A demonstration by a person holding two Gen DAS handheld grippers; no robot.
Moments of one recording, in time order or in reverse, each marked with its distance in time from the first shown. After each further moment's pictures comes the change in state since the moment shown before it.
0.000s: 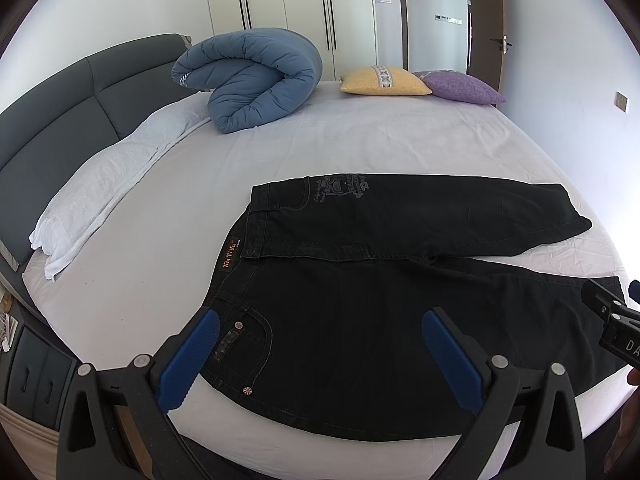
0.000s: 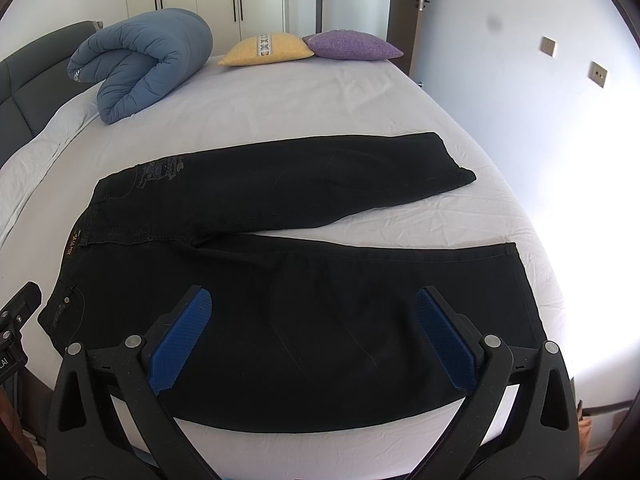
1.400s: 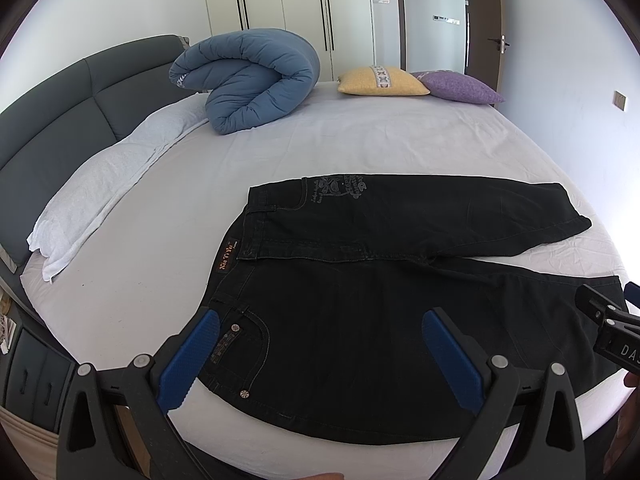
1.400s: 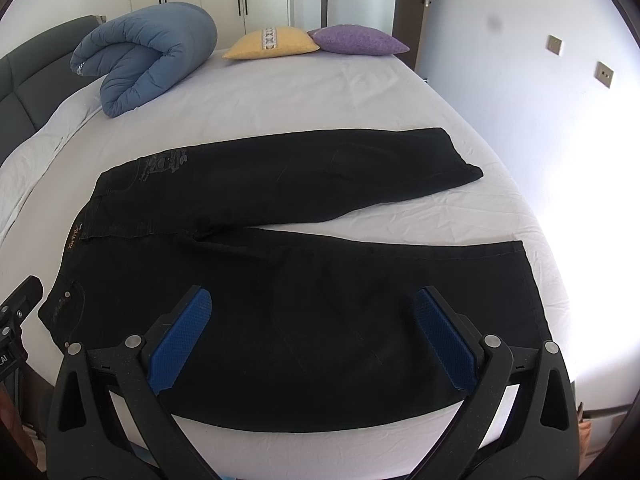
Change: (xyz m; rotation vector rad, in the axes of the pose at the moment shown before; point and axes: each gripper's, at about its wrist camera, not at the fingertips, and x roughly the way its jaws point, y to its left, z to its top) left arm 0.001 -0.003 -0.004 0.003 -0.003 -0.001; right arm 0.009 0.008 -0.007 -0.010 0.021 0.010
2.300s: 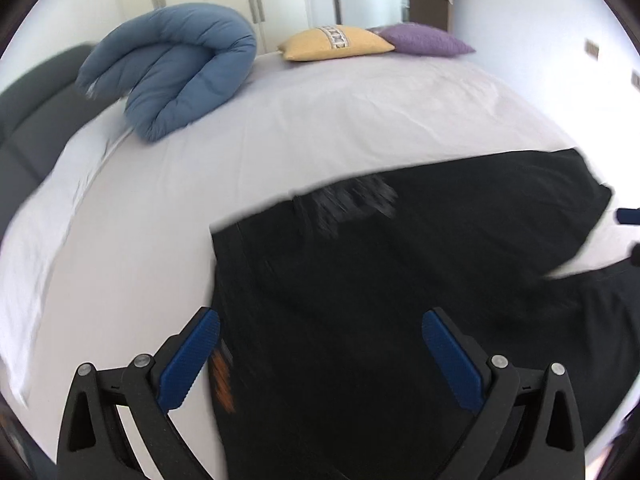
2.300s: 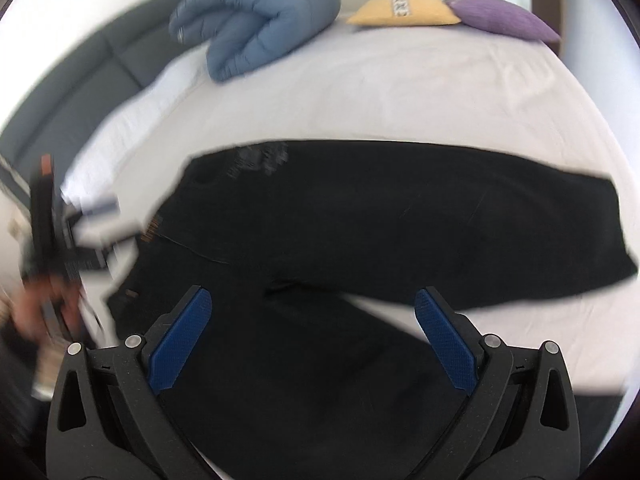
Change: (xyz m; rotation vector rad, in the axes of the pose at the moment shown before) left arm 0.198 0.051 0.119 0.266 0.121 -0.172; right arm 0.131 0.021 0.125 -0.232 0.171 0.486
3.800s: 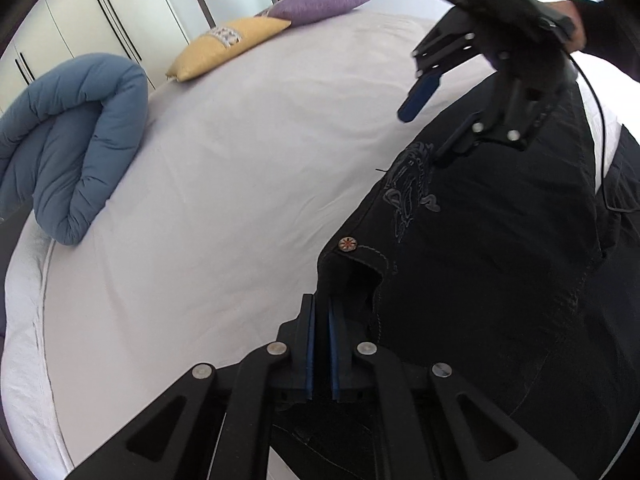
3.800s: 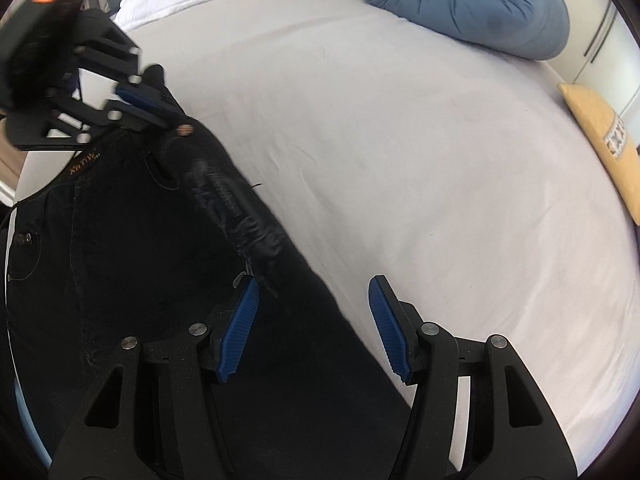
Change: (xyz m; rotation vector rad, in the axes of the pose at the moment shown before) left arm 0.111 0.071 0.044 0.438 0.002 -0.165; right arm 0.219 0.080 0.205 -0.778 0.246 0.097
